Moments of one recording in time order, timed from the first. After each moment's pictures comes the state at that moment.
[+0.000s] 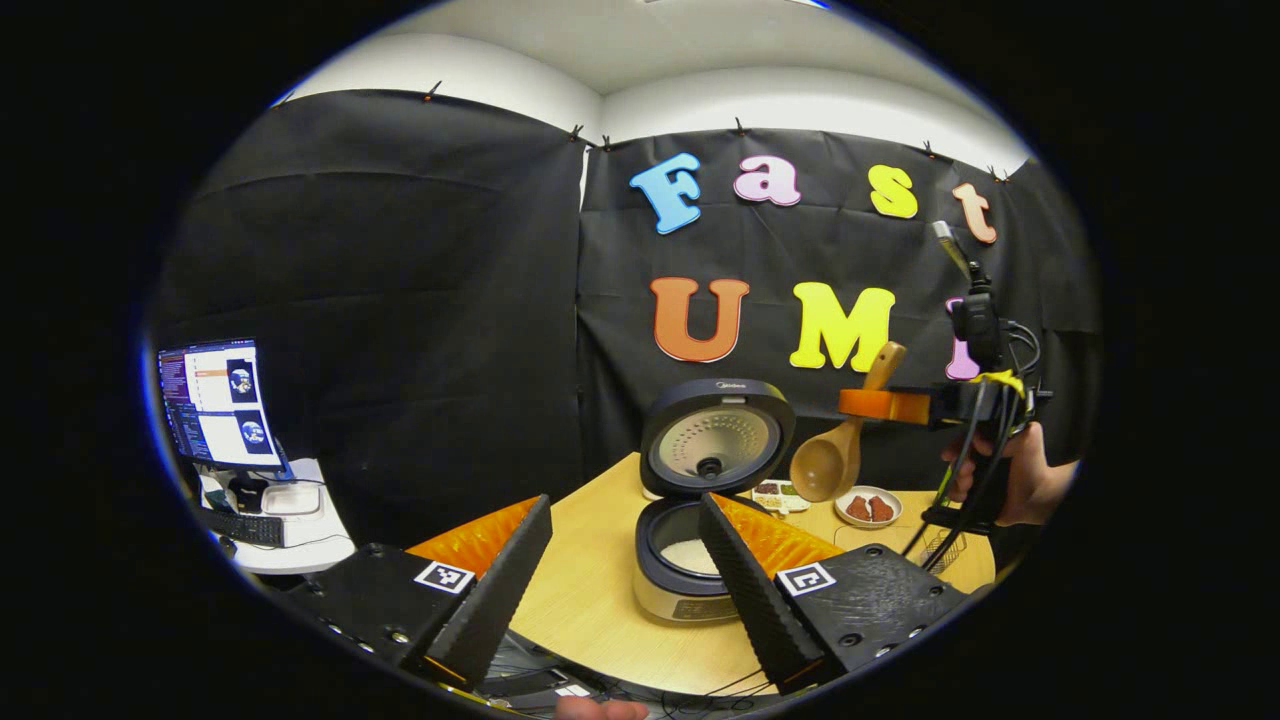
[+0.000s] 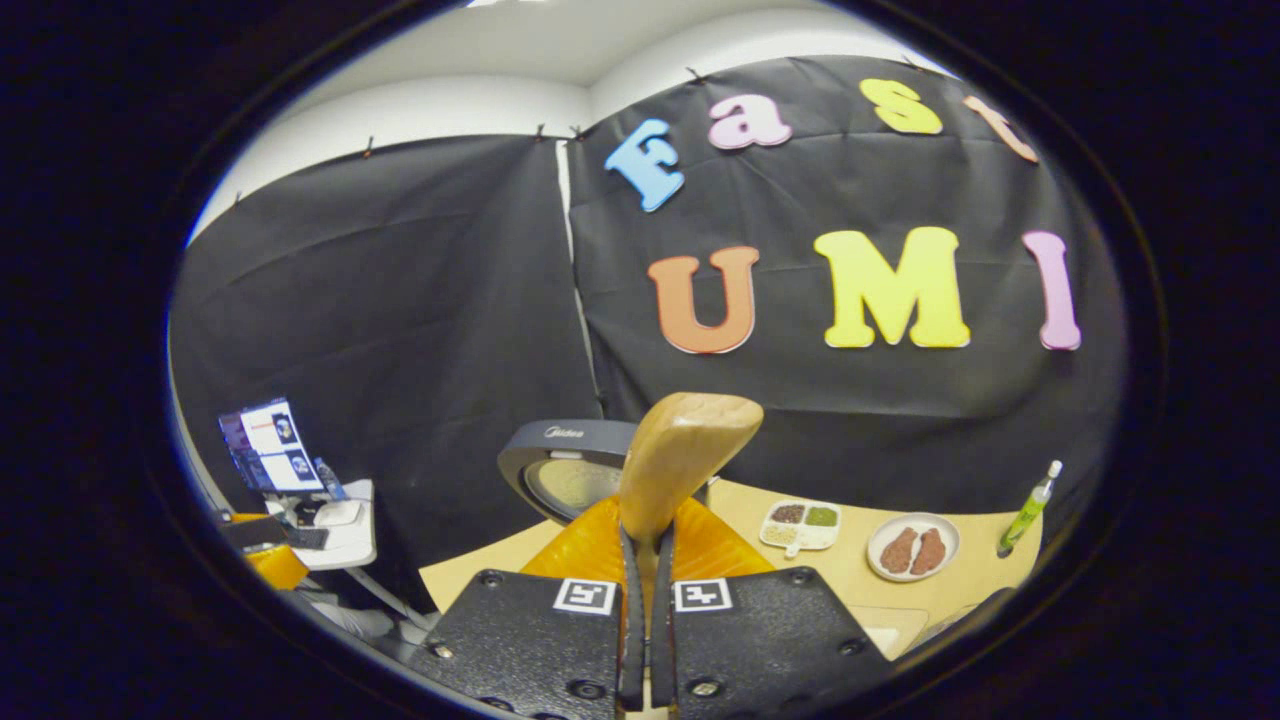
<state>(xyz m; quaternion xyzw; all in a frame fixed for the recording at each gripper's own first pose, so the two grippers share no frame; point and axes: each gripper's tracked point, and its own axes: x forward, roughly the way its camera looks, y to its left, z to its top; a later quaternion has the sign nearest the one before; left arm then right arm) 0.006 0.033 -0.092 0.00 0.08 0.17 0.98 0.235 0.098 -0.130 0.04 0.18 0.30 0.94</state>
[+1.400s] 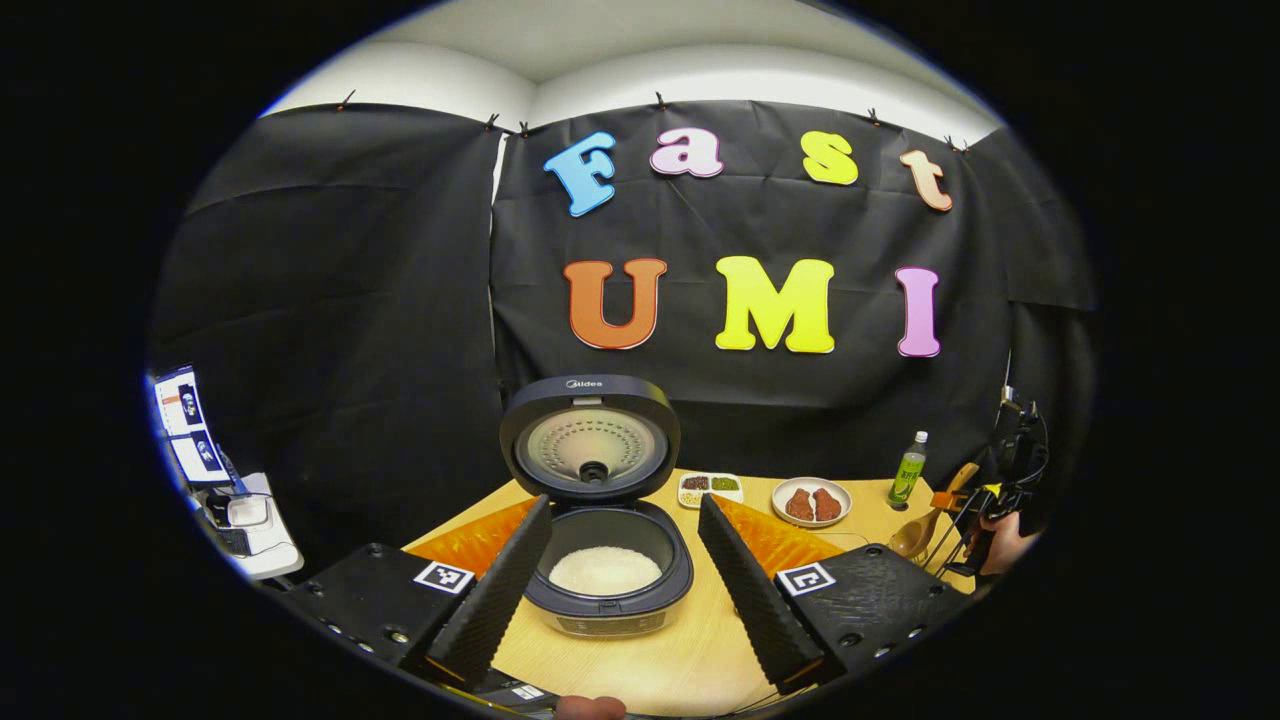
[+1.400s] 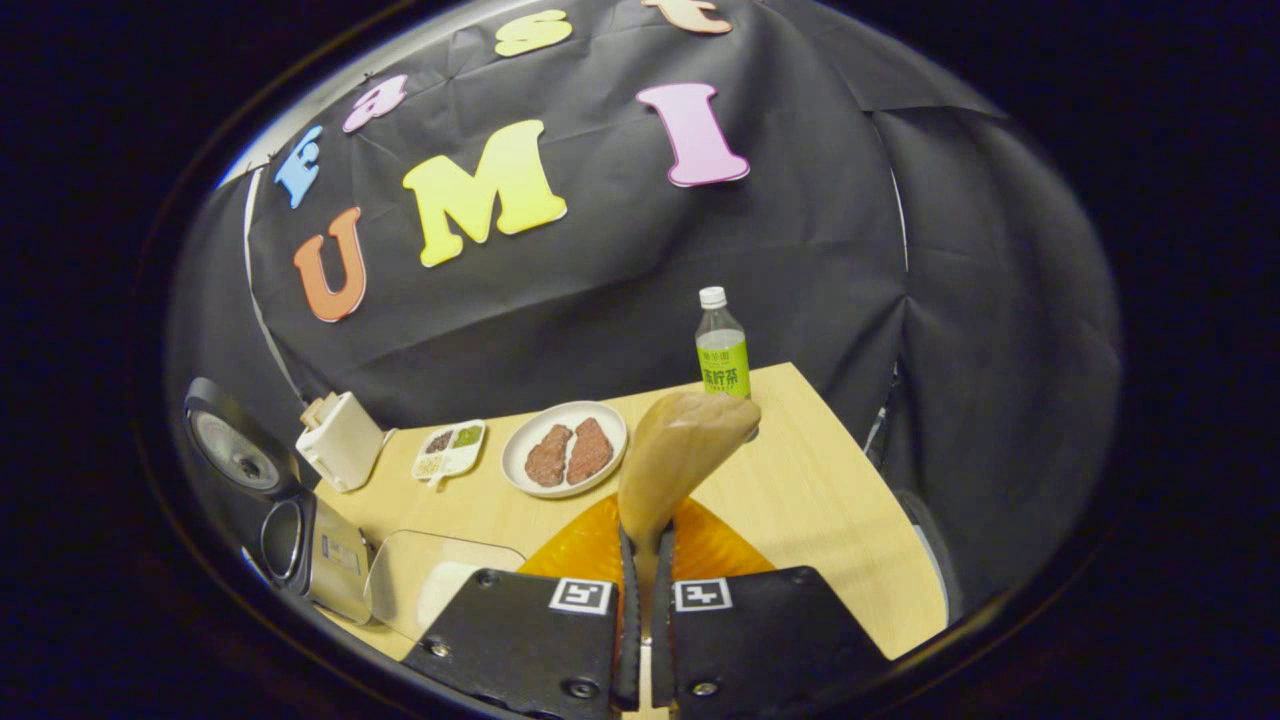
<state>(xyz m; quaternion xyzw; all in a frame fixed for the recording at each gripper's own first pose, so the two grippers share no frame) 0.087 -0.075 -0.099 0.02 0.11 0.11 0.99 0.310 -0.311 -0.342 0.10 0.30 -0.06 0.95</state>
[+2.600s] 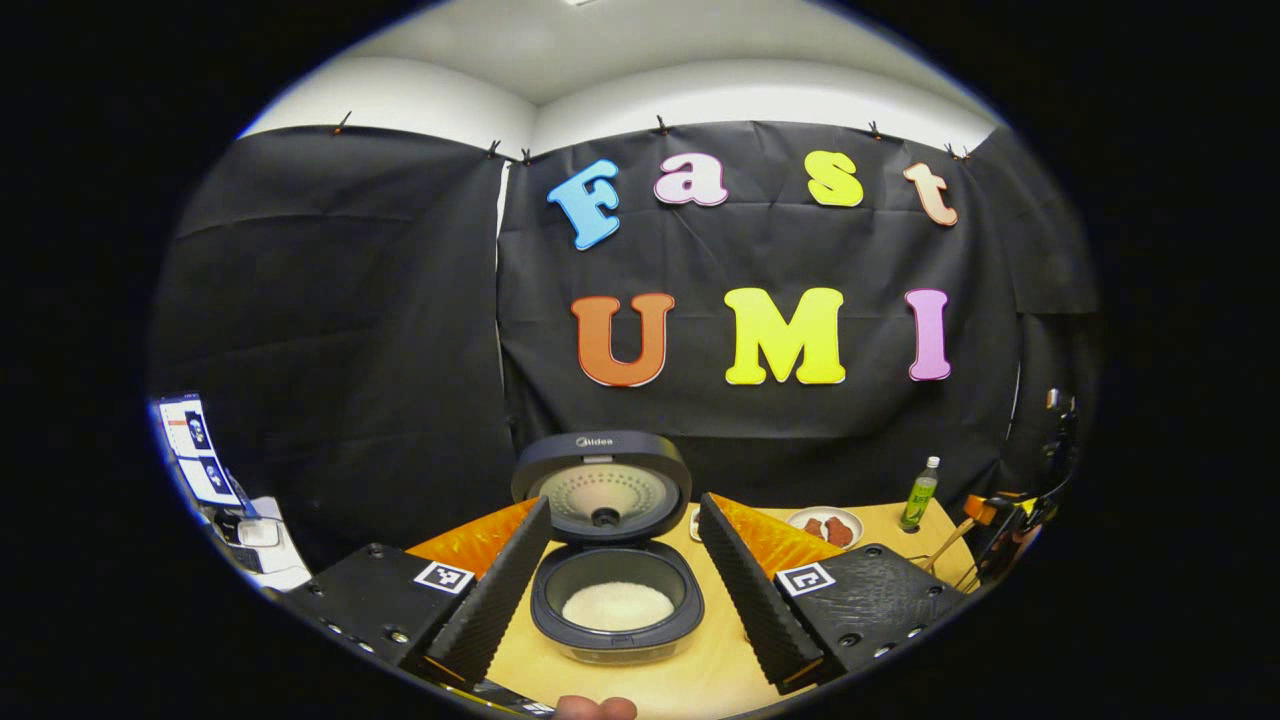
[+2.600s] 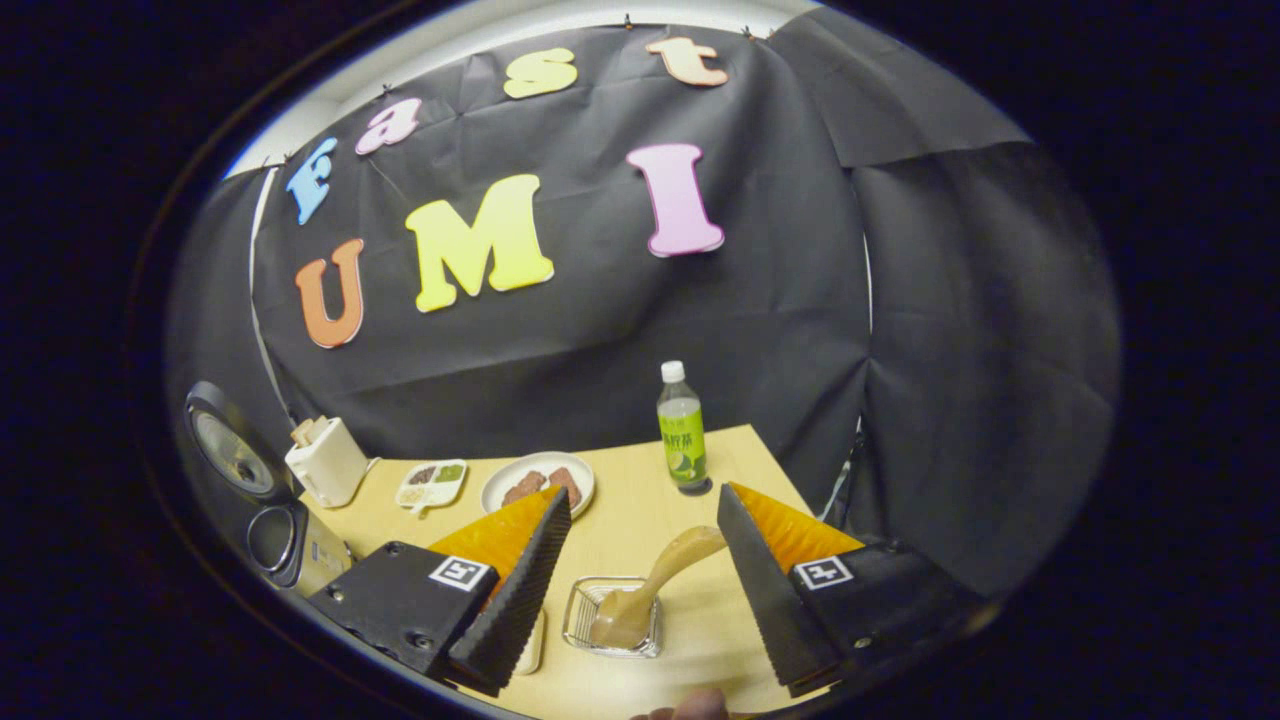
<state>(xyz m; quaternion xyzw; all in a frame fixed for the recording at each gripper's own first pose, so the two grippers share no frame) 0.115 -0.060 -0.043 0.05 0.06 0.13 0.99 0.276 -0.346 -0.243 0.05 0.20 -0.08 0.97</state>
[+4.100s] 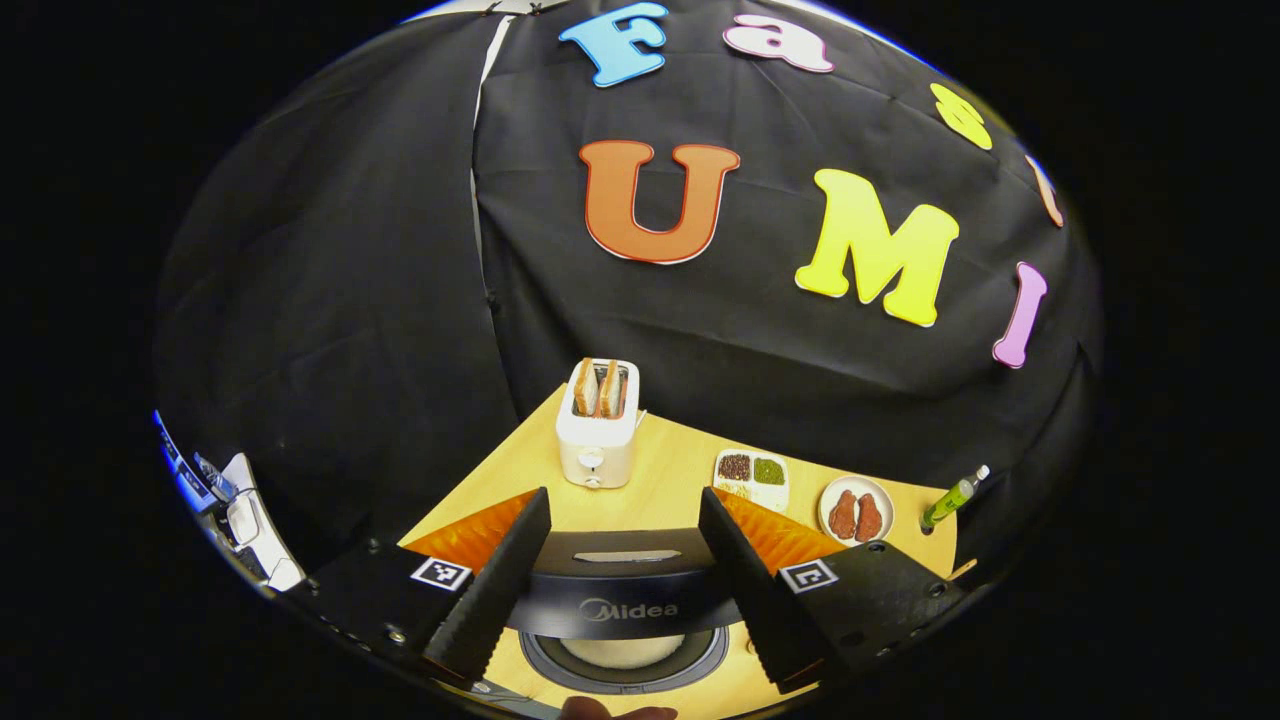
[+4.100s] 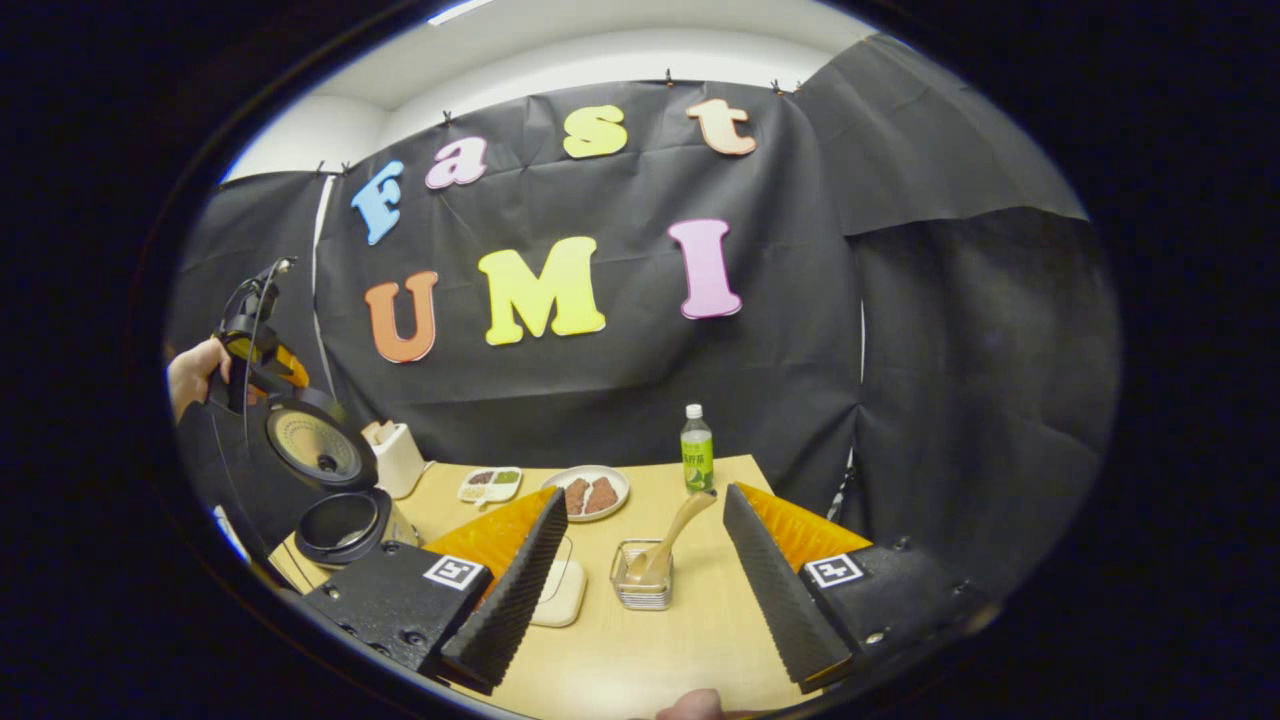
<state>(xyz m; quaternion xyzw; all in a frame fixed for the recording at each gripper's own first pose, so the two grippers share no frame) 0.307 0.028 -0.116 -0.05 0.32 0.13 0.94 0.134 -0.299 -0.163 0.02 0.16 -0.04 0.99</state>
